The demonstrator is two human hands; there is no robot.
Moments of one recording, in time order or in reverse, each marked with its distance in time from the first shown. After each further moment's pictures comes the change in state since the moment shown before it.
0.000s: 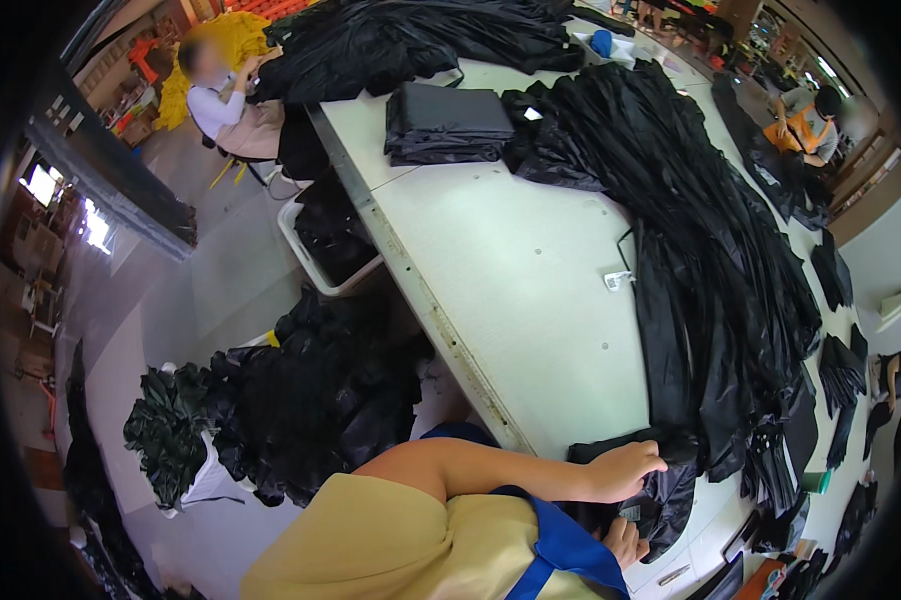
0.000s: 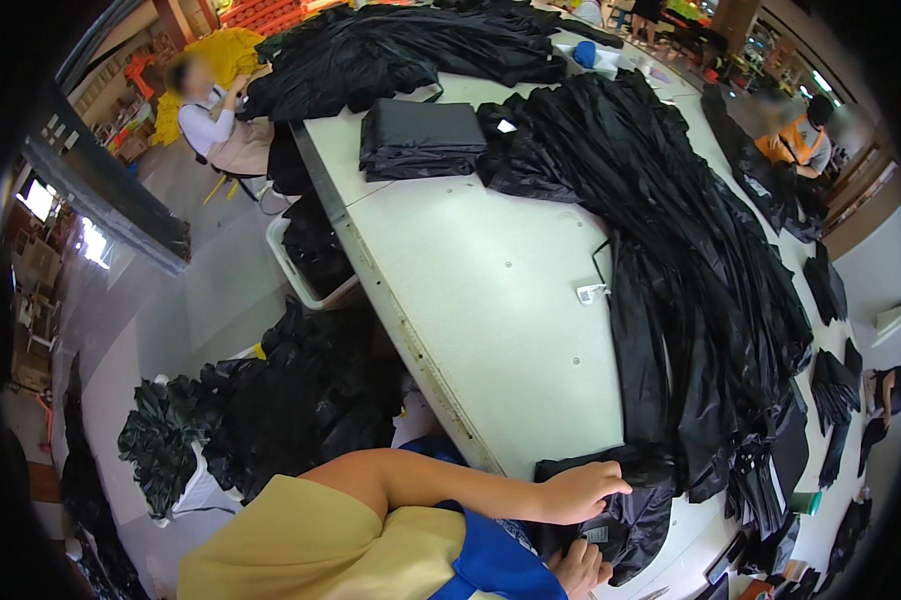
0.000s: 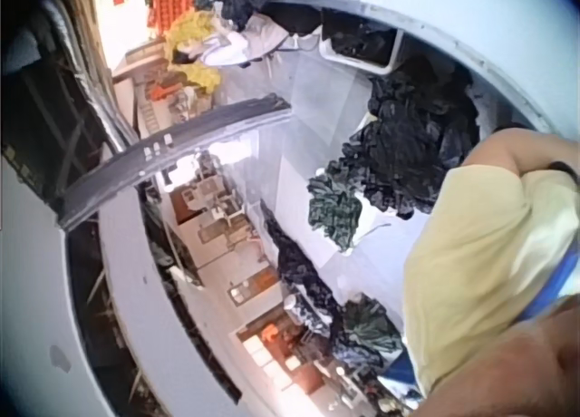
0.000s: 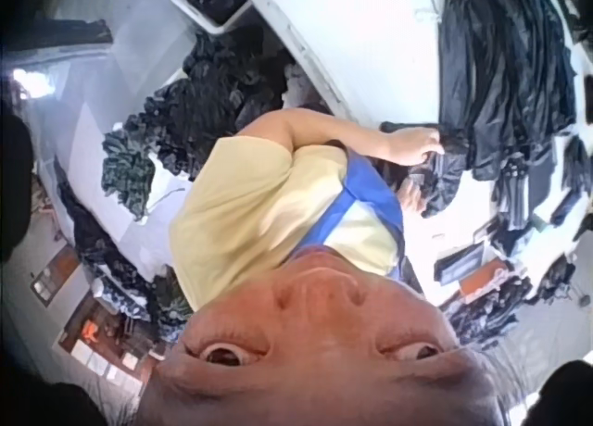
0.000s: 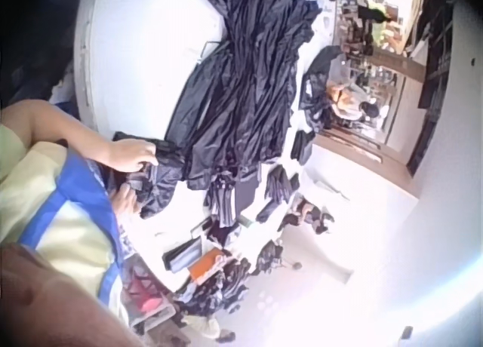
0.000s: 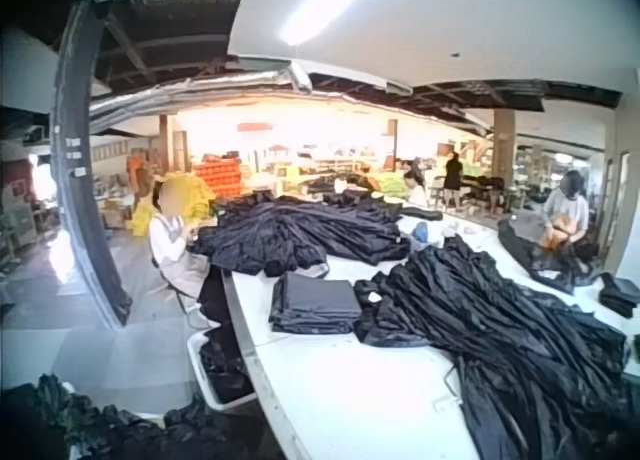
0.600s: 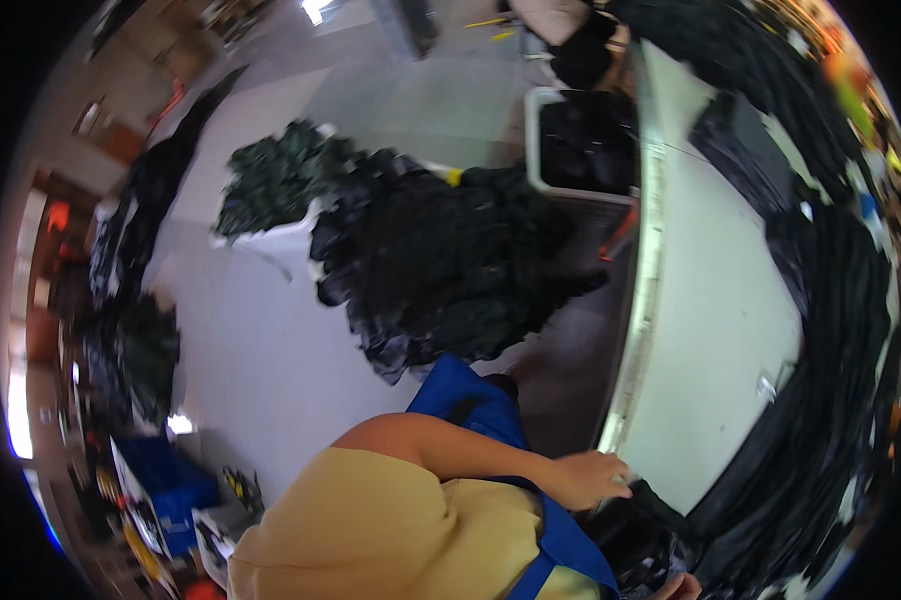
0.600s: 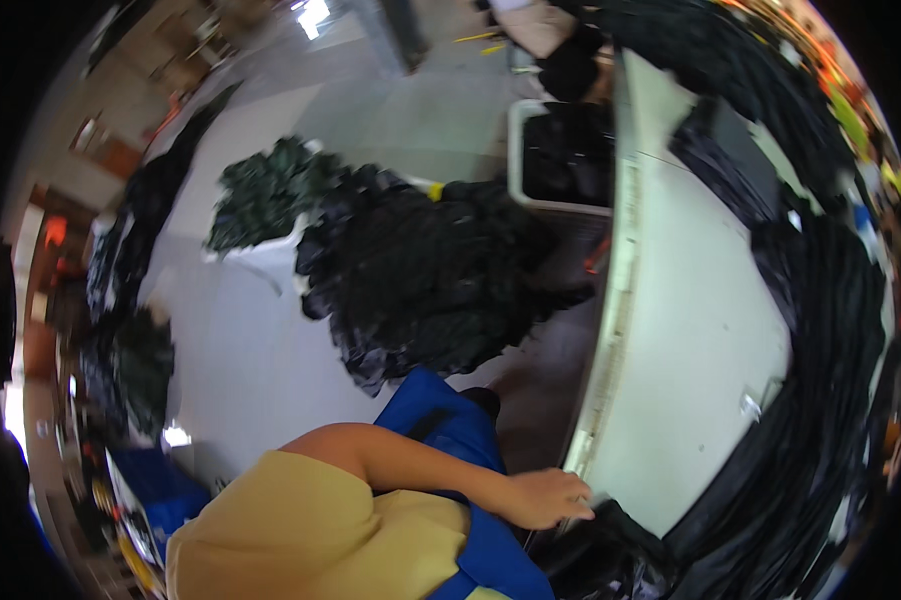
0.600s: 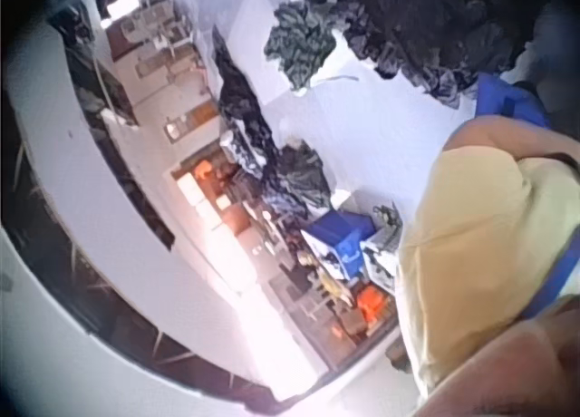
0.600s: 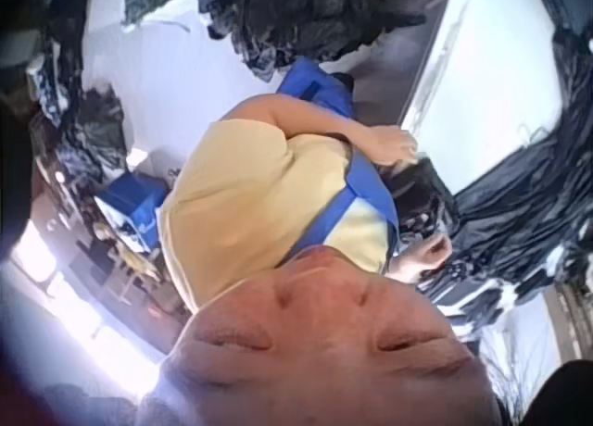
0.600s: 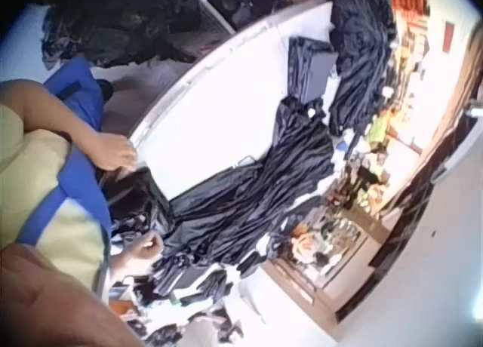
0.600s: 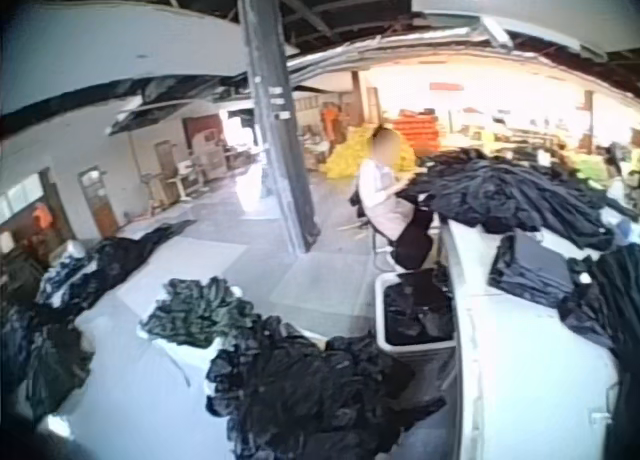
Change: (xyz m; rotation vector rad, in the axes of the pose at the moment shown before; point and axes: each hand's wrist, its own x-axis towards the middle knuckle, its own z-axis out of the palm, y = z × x) left_hand -0.186 -0.034 0.010 0.304 0.460 -0.179; right_hand 0.061 -0.037 -0.123 0.552 0.008 -0.182
